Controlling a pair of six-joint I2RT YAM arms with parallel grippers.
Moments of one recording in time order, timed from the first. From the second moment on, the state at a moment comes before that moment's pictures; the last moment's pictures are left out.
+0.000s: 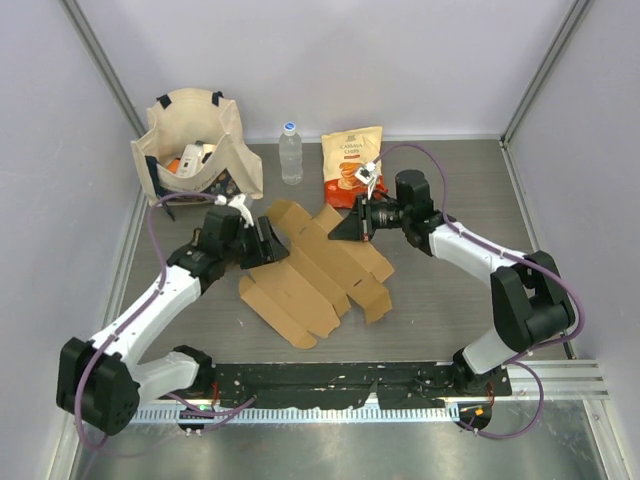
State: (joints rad) left arm -0.42 1.13 0.76 -0.35 0.20 -0.63; right arm 0.42 1.55 0.94 0.30 -1.00 0.44
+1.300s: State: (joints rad) left arm -0.61 1.49 1.18 -0.20 0.18 -0.23; right arm 0.45 1.61 1.23 -0.43 -0.74 -0.06
